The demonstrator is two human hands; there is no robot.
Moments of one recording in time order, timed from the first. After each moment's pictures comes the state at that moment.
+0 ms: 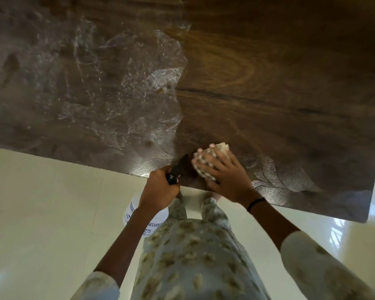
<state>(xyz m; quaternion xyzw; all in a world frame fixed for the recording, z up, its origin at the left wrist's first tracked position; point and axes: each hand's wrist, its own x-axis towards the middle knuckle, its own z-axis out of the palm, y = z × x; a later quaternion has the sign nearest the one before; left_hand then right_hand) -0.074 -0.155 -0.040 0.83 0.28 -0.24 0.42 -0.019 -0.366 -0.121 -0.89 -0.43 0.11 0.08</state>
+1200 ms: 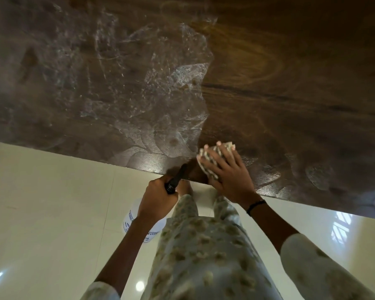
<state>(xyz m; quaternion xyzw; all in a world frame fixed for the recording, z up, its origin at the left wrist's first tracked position) -0.113 -0.086 -0.046 0.83 0.29 -0.26 0.40 -0.039 -0.299 -0.120 -0.92 -0.37 0.12 0.05</state>
